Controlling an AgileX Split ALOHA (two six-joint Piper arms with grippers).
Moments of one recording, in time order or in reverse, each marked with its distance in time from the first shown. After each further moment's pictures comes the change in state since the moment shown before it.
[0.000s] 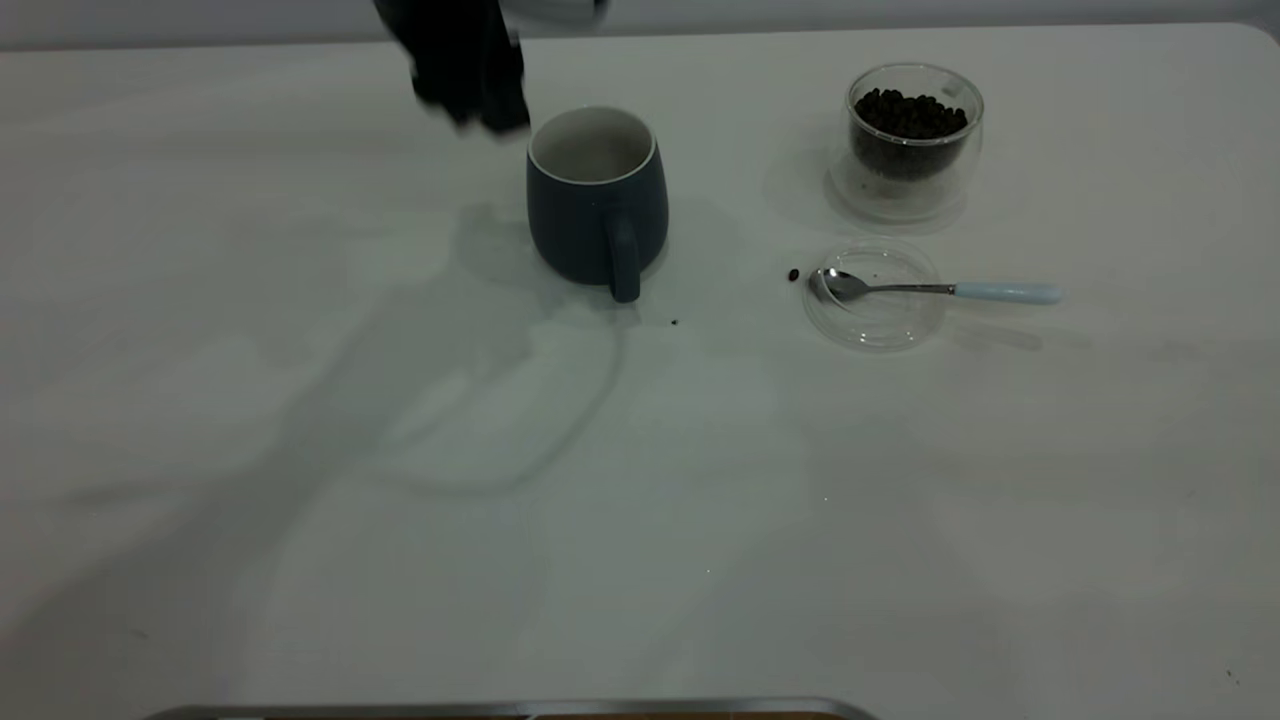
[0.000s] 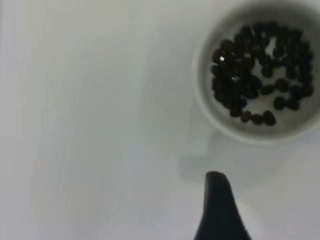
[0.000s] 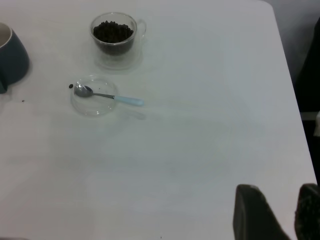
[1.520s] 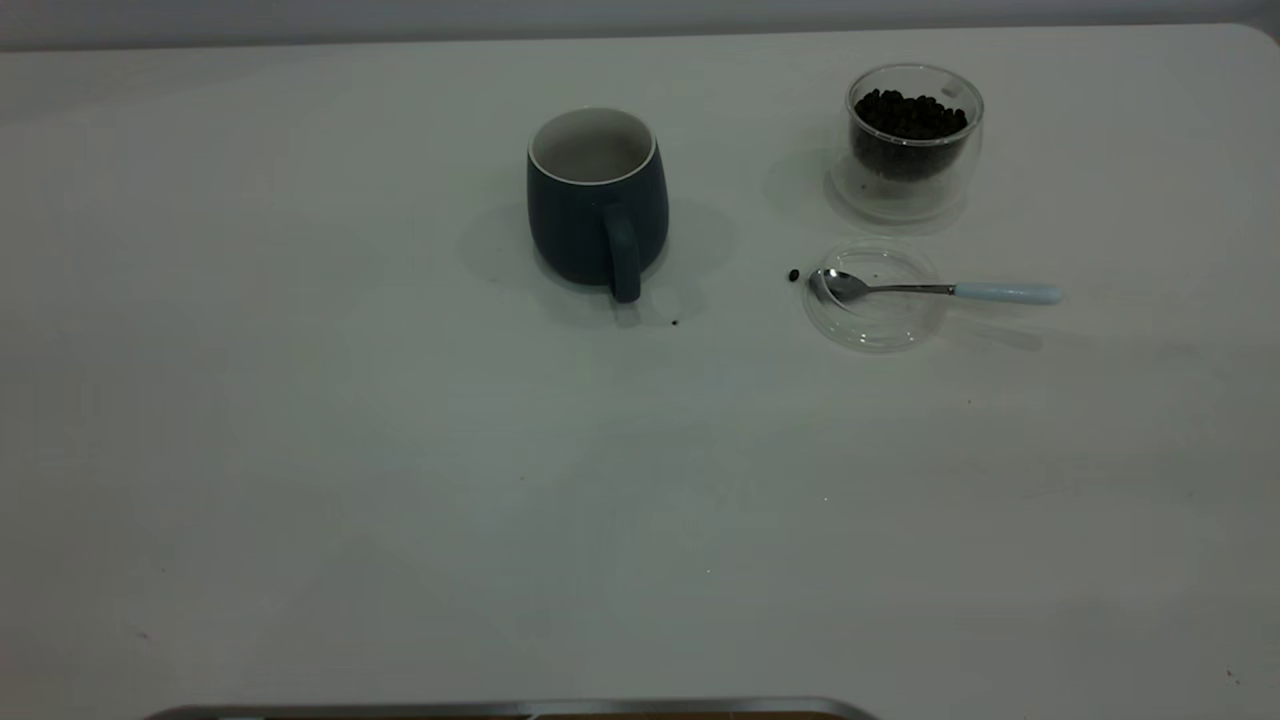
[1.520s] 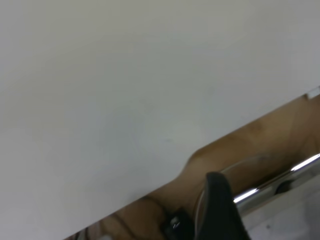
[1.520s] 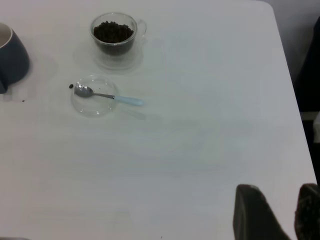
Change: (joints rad) left arm 0.000 -1.611 0.710 0.047 0.779 -0.853; right arm 0.000 0.000 0.000 0.000 0.000 0.000
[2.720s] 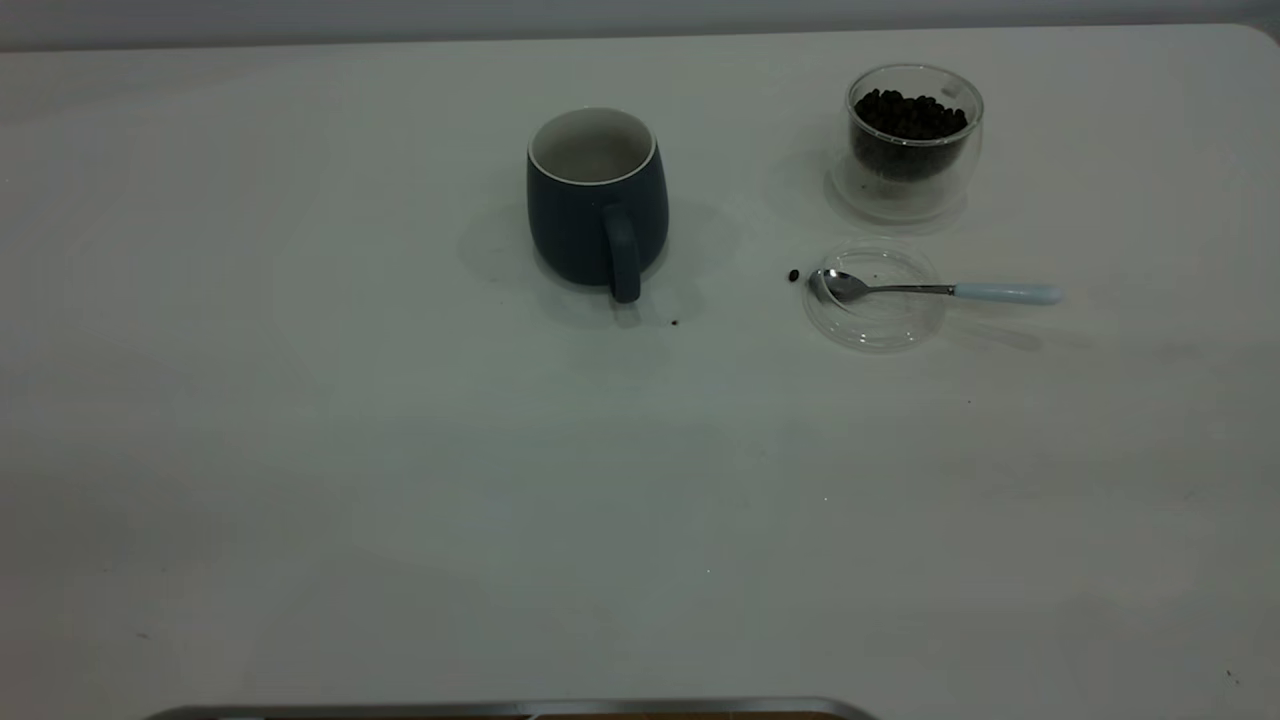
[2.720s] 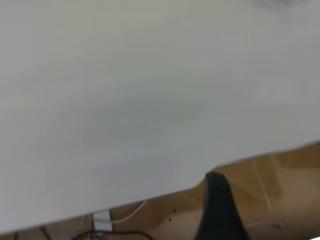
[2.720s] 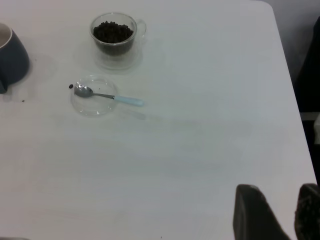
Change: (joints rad) left arm 0.255 -0.419 0.268 -0.004 -0.030 -0.022; right arm 0.000 0.000 0.000 0.000 0.000 0.000
